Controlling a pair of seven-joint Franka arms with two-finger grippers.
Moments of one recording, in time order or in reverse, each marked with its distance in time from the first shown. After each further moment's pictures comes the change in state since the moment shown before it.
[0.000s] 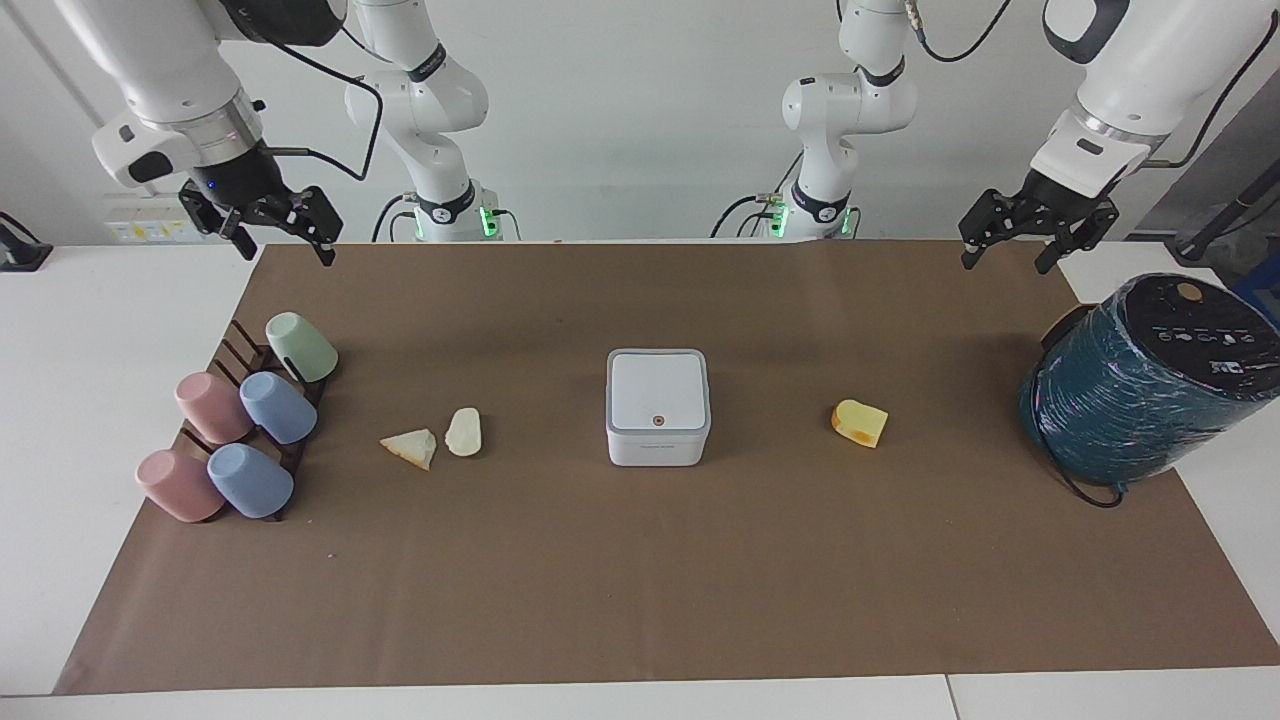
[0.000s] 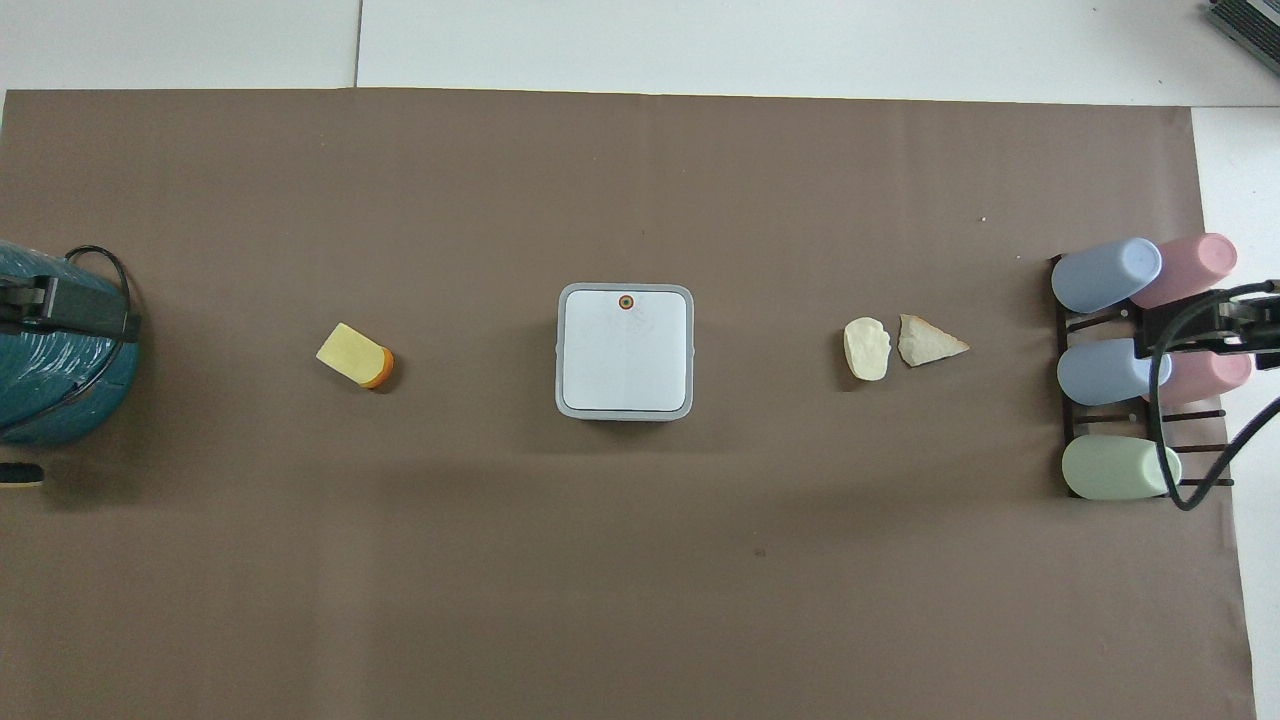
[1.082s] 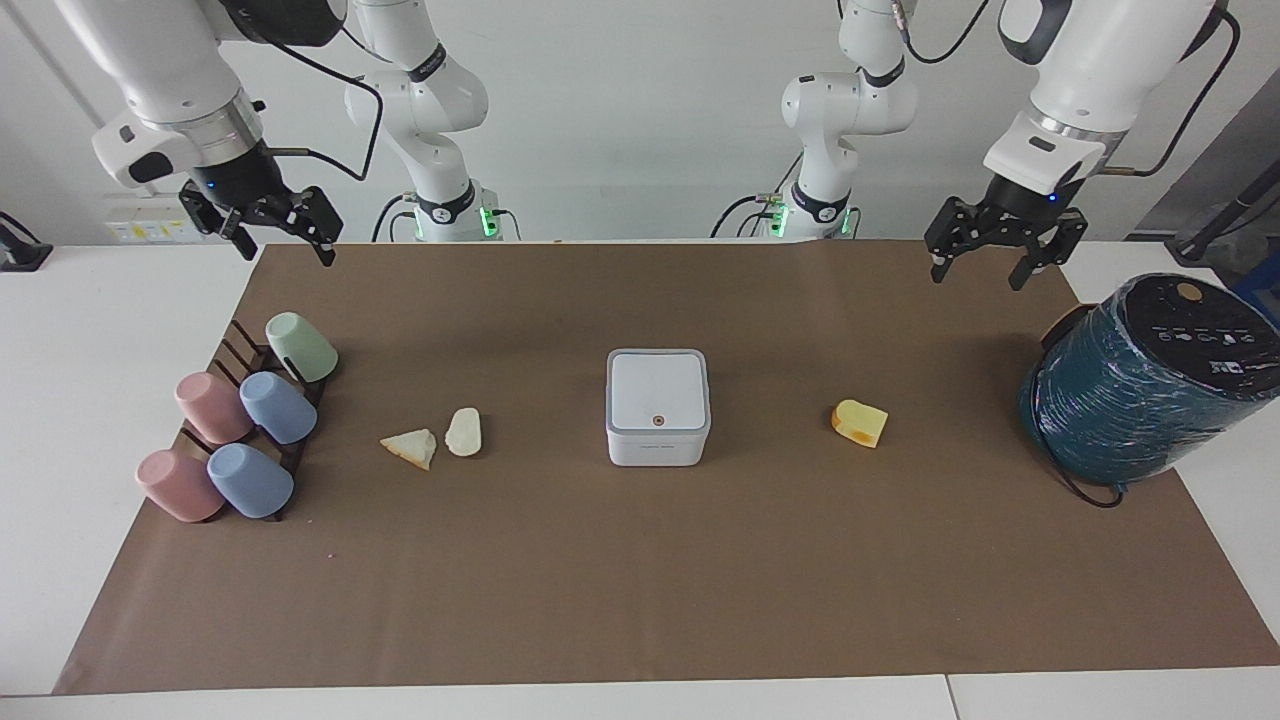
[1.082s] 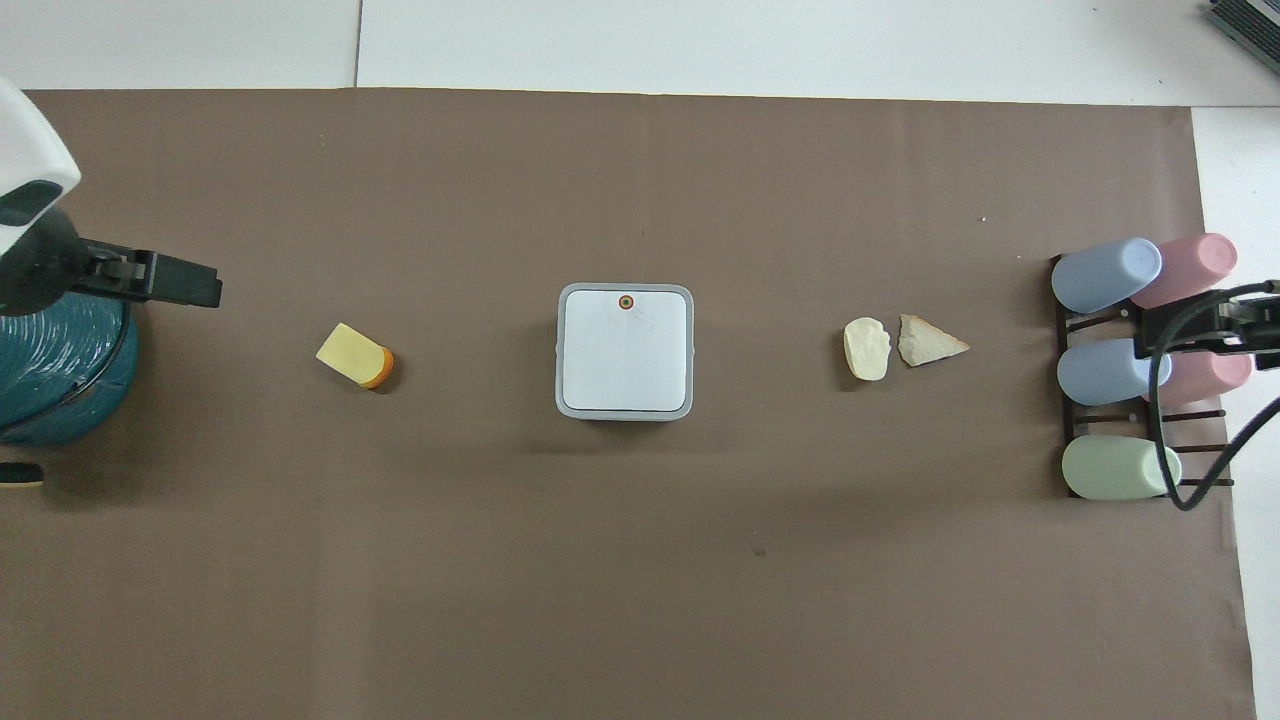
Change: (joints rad) left arm -0.129 0.005 -0.021 -0.007 0.017 0.127 -0.075; right arm 0.000 0.000 0.000 -0.001 0.000 0.000 0.000
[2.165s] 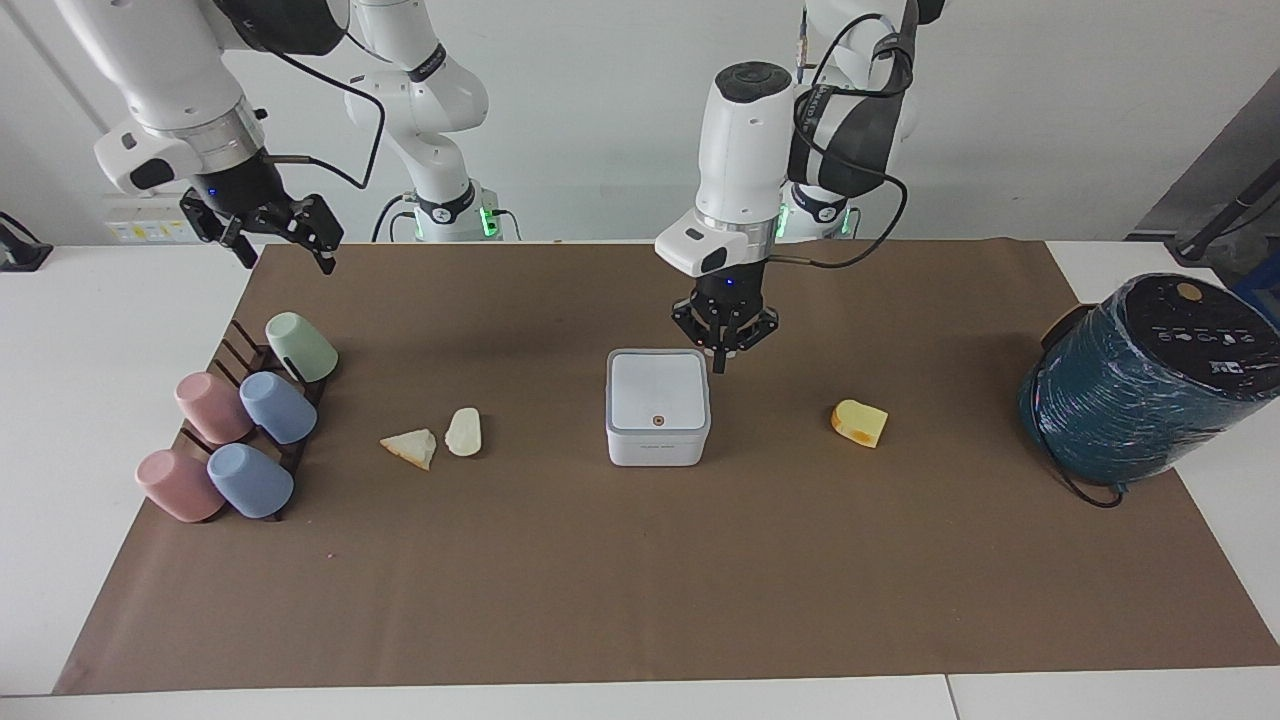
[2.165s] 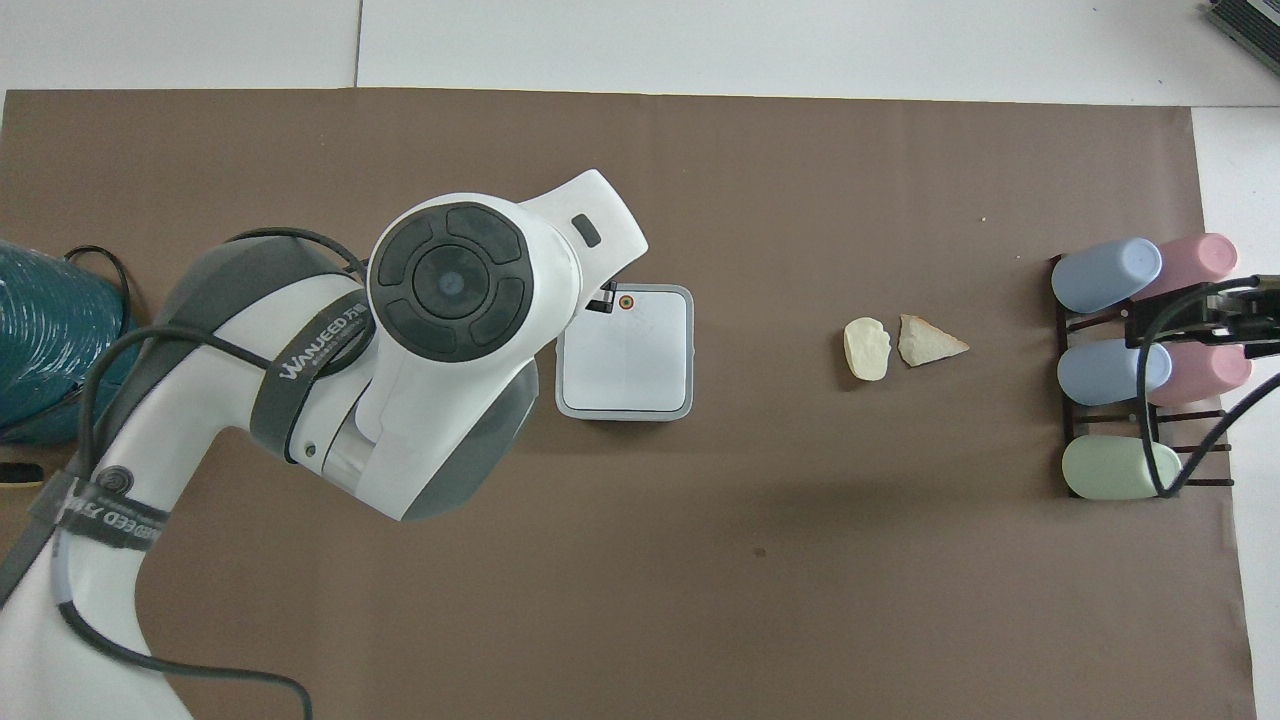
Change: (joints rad) left arm -0.430 0.243 -0.008 -0.028 0.161 0.412 -0.432; right arm 0.003 0.000 0.000 -0.058 0.000 0.109 0.000
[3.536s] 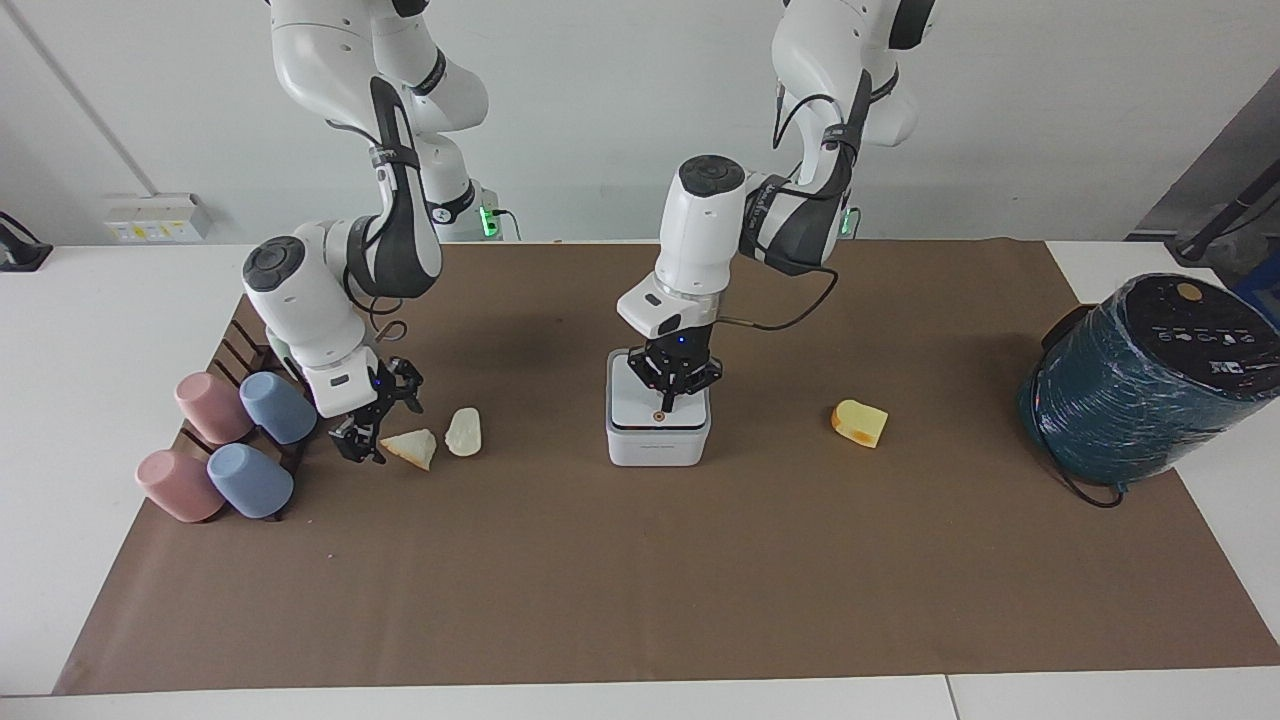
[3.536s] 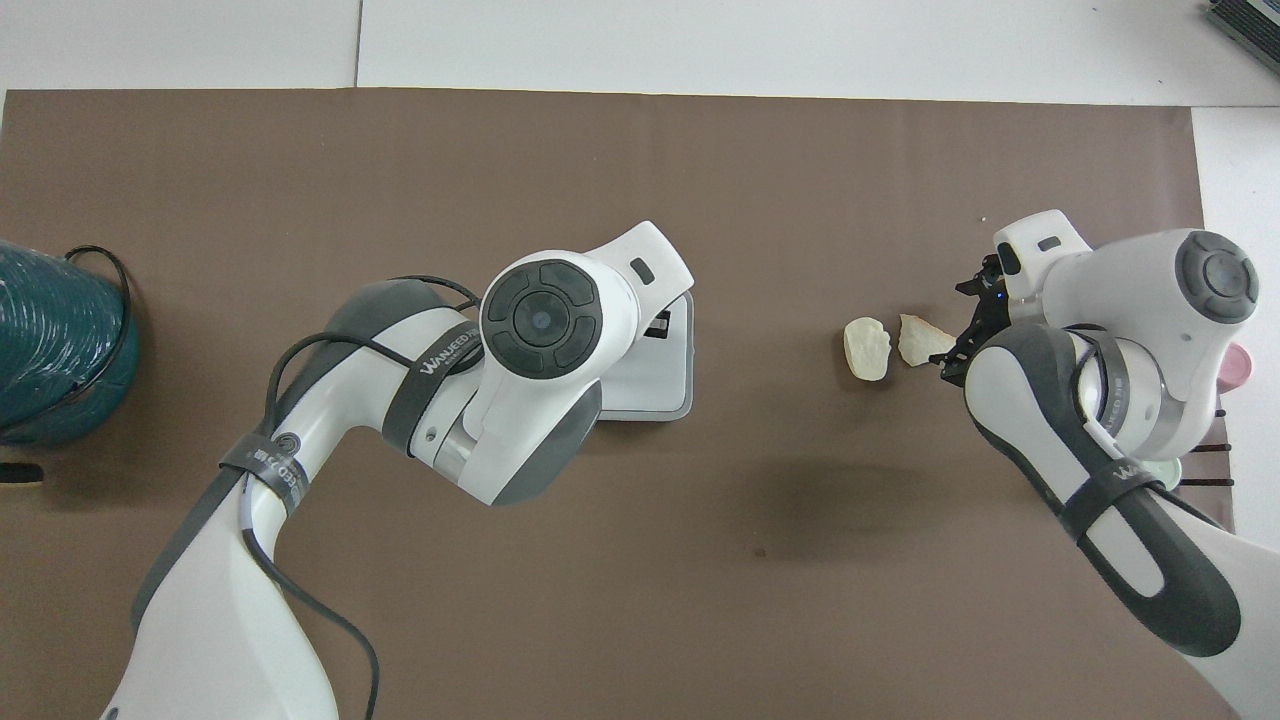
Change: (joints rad) left arm -0.039 0.077 -0.002 -0.092 -0.086 0.141 -0.060; right arm 0.024 0.289 0.004 -0.409 0.207 0.778 -1.410
